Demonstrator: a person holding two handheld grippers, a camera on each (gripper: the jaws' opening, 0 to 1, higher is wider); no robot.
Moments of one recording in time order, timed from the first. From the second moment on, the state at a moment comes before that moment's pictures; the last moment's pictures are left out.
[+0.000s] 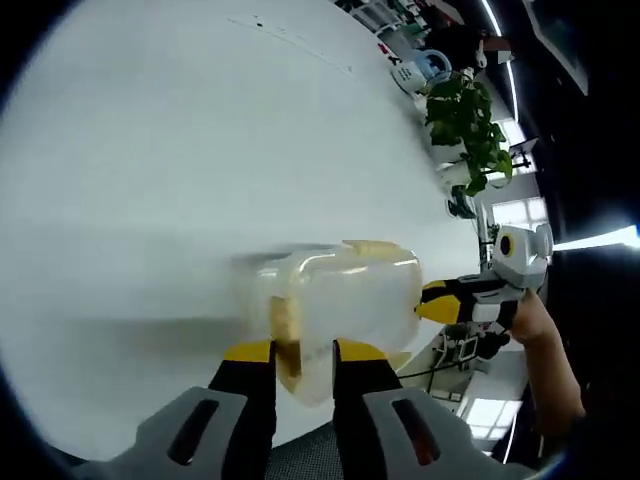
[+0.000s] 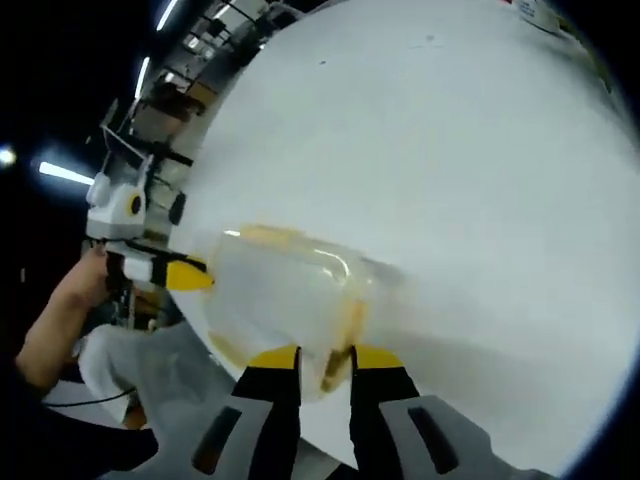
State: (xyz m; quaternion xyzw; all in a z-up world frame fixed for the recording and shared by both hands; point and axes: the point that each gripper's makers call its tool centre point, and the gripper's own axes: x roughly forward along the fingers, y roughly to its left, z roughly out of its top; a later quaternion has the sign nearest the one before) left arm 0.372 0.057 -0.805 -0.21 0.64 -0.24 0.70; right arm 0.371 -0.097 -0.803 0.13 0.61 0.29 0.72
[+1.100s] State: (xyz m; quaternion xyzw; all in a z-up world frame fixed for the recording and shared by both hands) left arm 0.389 0.061 -0.775 -0.10 0.57 -0.32 0.75; right arm 0.382 -0.099 -0.773 0.05 0.53 0.35 0.77
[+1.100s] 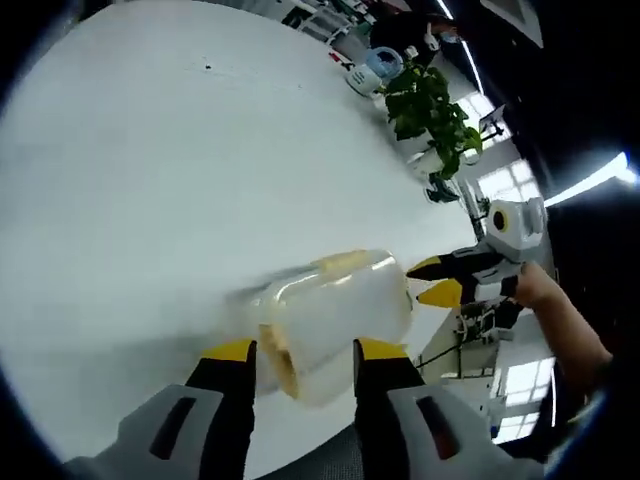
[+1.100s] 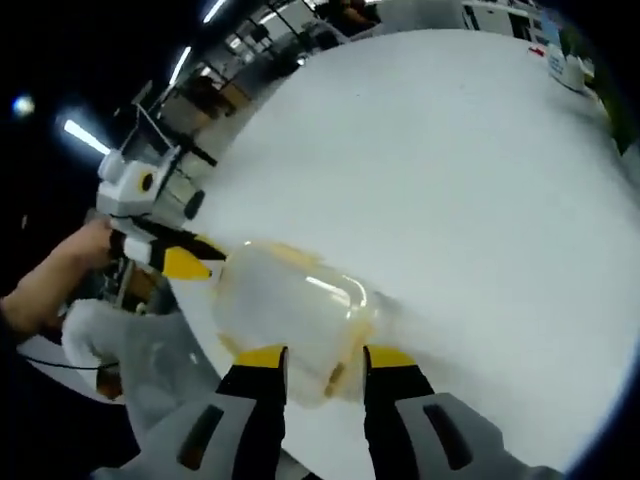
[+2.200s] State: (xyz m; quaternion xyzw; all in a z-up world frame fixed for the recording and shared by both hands) left arm 0.364 -0.006 -0.777 0.25 0.47 -0.49 0.69; right arm 0.395 -0.046 -0.776 -0.14 0.48 0.48 0.72
